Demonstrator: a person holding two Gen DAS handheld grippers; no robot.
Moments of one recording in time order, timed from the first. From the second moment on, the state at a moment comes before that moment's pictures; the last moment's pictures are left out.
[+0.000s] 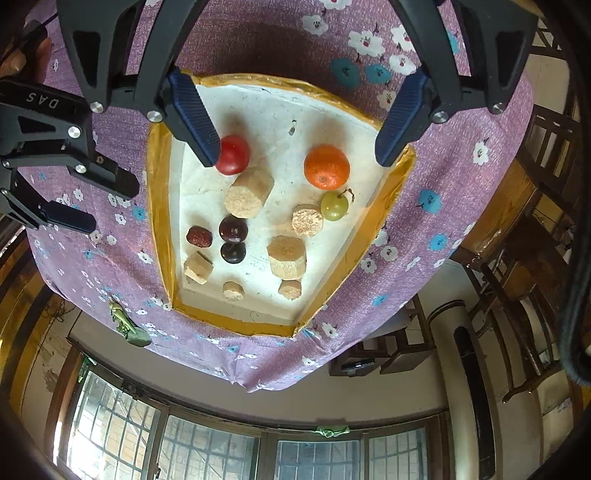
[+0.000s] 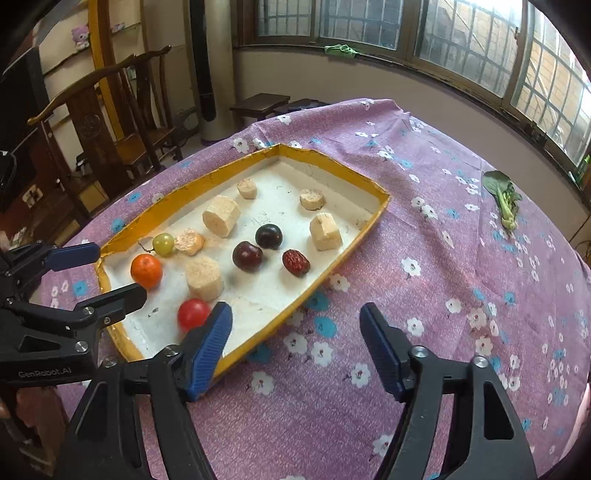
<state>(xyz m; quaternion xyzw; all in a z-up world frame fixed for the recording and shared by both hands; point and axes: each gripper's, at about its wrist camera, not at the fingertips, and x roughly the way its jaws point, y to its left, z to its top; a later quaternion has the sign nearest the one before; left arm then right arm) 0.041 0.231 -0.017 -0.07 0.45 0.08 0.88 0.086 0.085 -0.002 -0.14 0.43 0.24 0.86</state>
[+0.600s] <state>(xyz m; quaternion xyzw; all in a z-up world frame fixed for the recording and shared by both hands) -0.001 0.182 -0.041 -0.10 0.49 0.11 0.86 0.015 0.036 -0.027 -0.11 0.46 0.22 0.85</state>
